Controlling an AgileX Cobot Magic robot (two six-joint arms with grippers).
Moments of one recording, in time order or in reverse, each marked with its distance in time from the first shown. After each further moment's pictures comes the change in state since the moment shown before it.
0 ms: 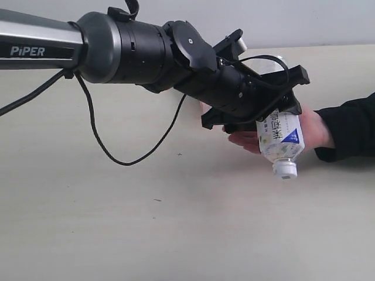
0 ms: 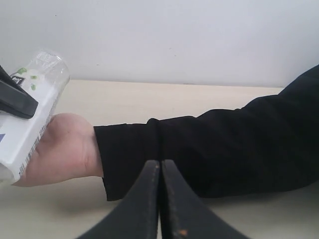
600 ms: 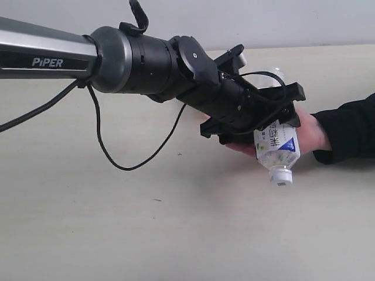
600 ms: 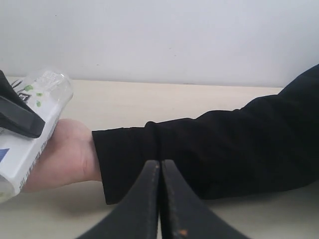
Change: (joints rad) left arm 0.000 0.044 0.000 0.013 0.009 0.018; right arm 0.000 0.000 0.000 0.000 0.000 0.000
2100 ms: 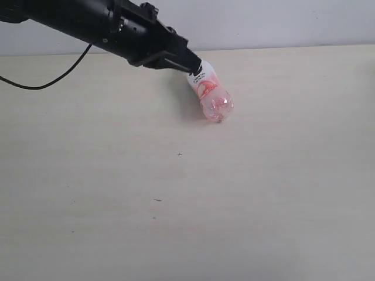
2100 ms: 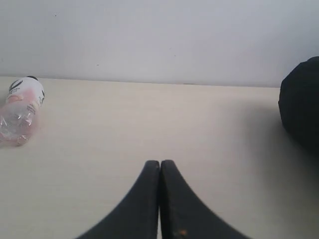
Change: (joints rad) left arm 0.375 -0.359 0.196 -0.210 0.388 1.020; right arm 0.000 0.000 0.000 0.000 0.000 0.000
